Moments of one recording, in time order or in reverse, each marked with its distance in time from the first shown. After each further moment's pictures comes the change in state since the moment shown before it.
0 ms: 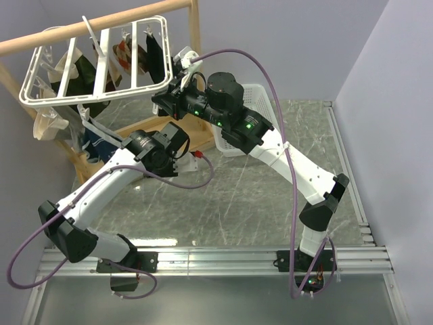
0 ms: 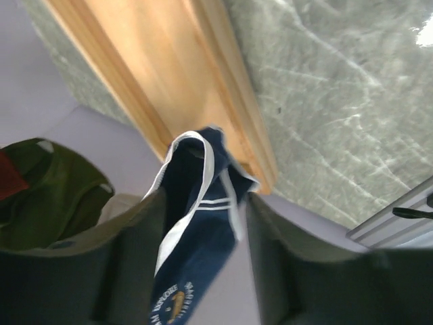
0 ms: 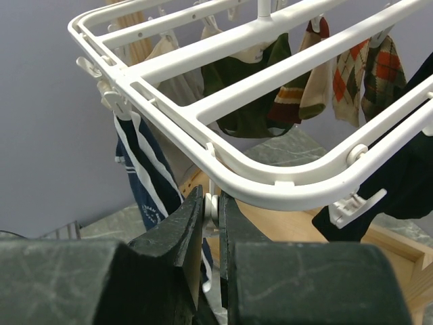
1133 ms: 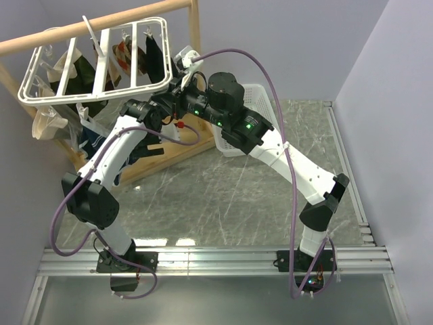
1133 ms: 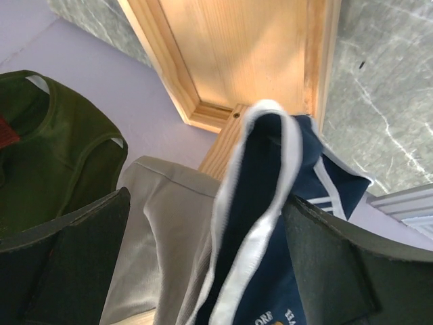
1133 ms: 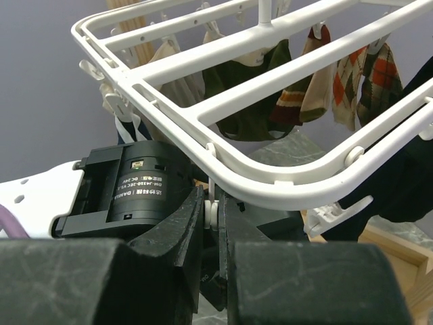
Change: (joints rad) left arm 0.303 0.296 0.269 -0.020 -0.112 0.112; right arm -0.002 -0.002 -0.010 0.026 -0.002 0.010
